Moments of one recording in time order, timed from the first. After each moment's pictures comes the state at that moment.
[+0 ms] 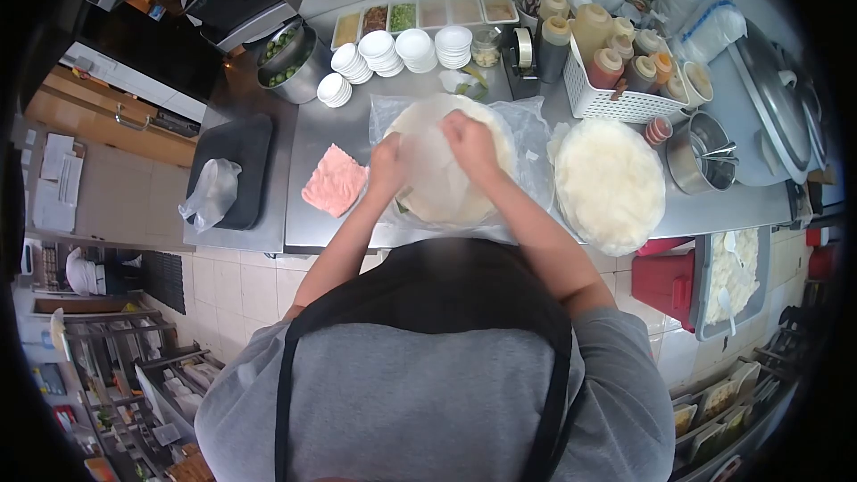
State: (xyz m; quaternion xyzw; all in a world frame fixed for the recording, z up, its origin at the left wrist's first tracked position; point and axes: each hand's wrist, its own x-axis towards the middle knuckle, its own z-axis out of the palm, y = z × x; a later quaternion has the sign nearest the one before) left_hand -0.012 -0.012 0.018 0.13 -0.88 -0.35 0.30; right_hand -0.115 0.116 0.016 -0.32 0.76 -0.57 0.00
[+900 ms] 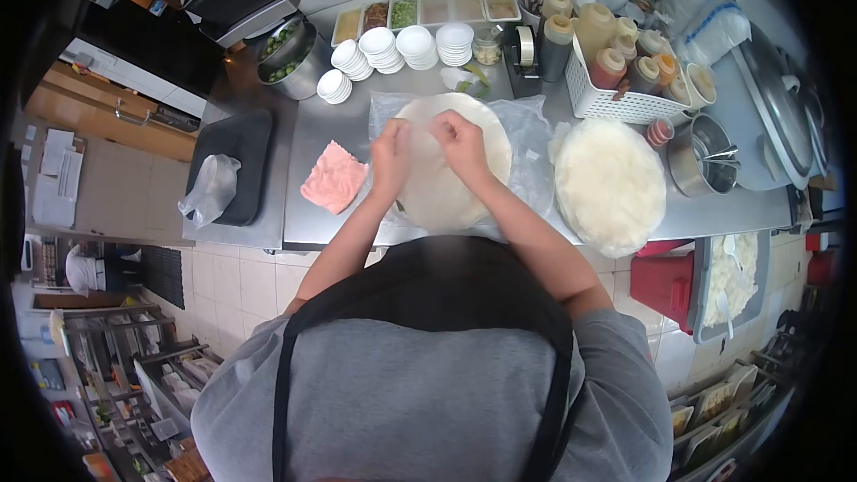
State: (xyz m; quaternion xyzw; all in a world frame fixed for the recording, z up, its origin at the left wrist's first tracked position) left_hand -0.021 -0.001 0.032 0.18 -0.83 -0.41 0.33; right_hand -0.103 0.106 0.018 -0.30 0.69 -0.65 0.06
